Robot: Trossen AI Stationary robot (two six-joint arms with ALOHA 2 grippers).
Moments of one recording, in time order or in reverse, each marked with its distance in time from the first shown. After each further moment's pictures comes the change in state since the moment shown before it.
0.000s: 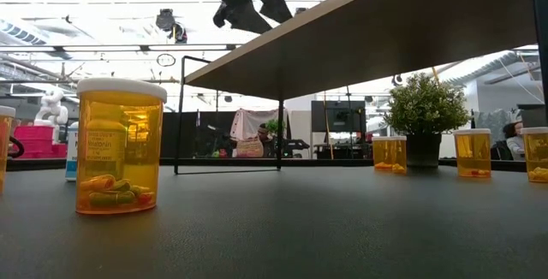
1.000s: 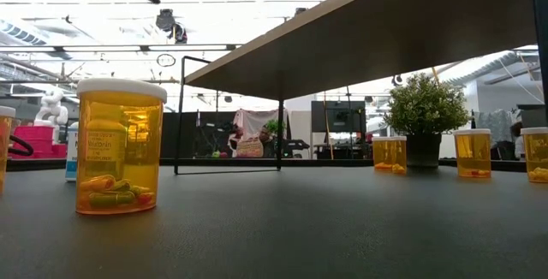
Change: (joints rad) left arm -0.565 -0.193 0.001 -0.926 -0.253 -0.923; right arm 0.000 0.000 0.000 0.020 0.005 -0.010
